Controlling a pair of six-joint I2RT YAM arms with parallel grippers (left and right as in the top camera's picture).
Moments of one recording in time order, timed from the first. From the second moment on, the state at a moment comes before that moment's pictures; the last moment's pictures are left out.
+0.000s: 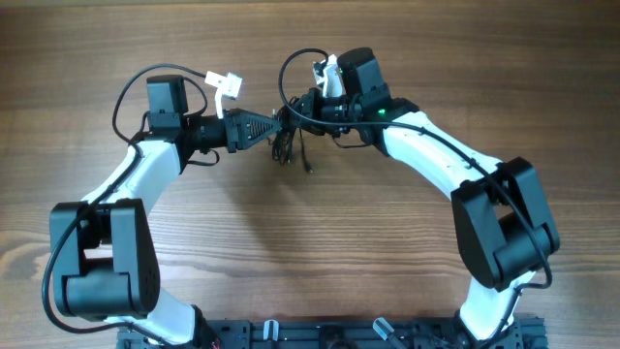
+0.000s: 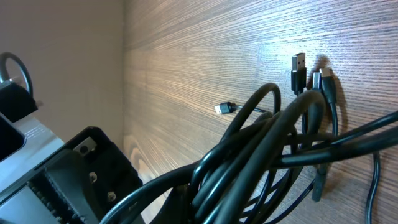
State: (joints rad) left arm 0.02 1.75 0.97 -0.08 1.29 -0.11; right arm 0.47 1.96 1.32 -0.08 -0.71 0.81
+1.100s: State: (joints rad) left arm 0.08 1.73 0.98 -0.19 0.72 -0.36; right arm 0.31 1.96 1.29 1.52 -1.56 1.77
